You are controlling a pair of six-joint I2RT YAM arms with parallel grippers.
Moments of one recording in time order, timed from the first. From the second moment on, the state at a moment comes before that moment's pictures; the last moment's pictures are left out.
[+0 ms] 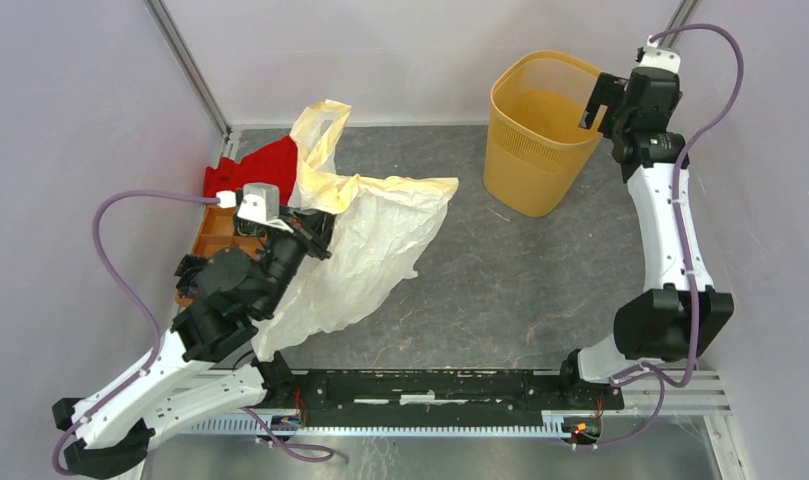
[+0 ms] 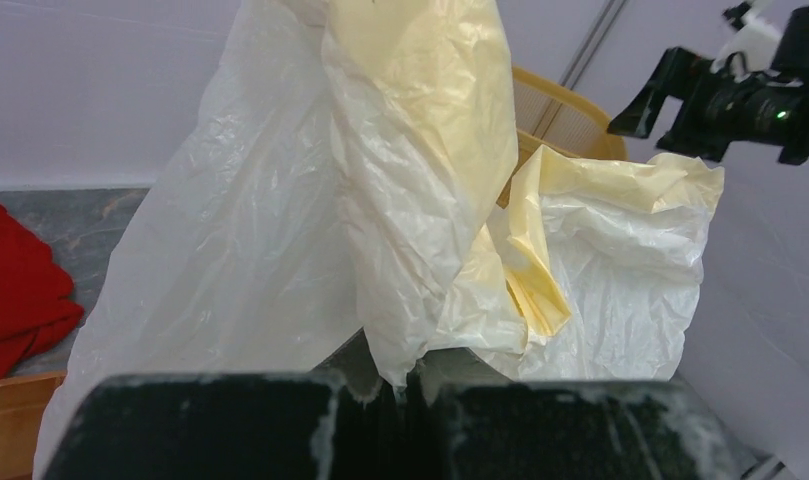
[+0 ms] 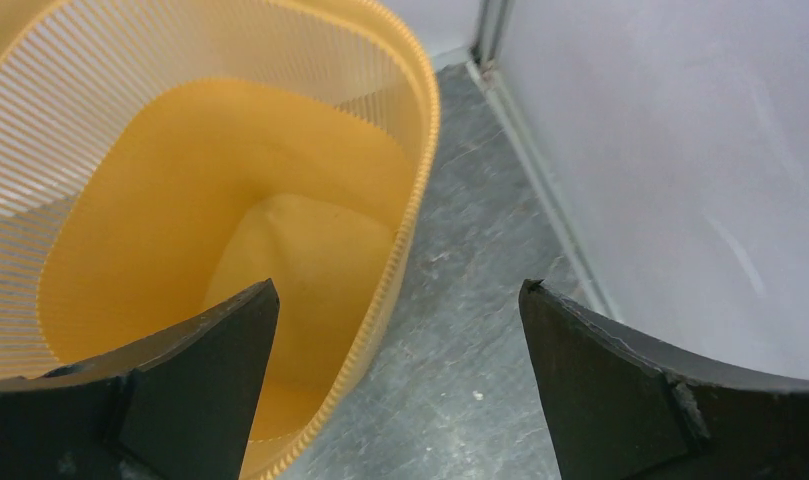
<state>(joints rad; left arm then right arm) -0.94 0.64 0.90 -0.11 -0.53 -0.25 -0.05 1.50 1.65 -0.52 0.29 0.13</state>
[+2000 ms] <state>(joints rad) -0.61 1.59 1.62 1.37 0.35 -1.18 0.26 1.20 1.23 -0.45 -0.42 0.00</state>
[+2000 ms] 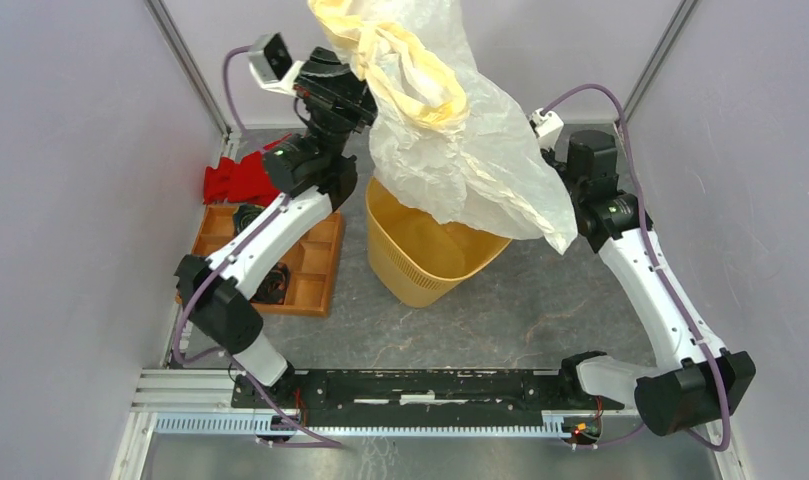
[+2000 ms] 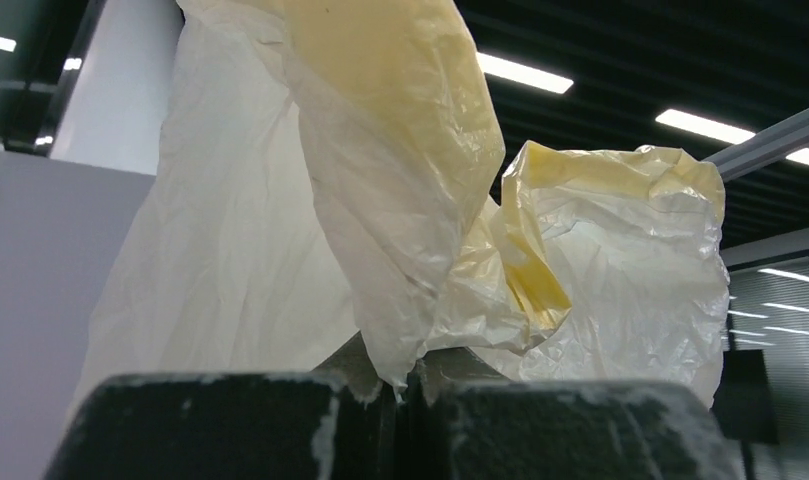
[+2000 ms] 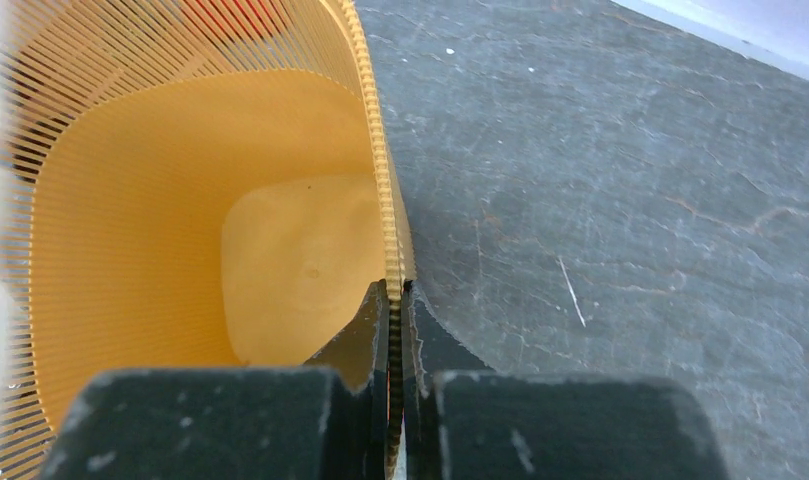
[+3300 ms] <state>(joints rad) -0.50 1.20 0.99 0.84 0.34 -0.85 0.41 1.13 1.22 -0.54 -0.14 0.13</state>
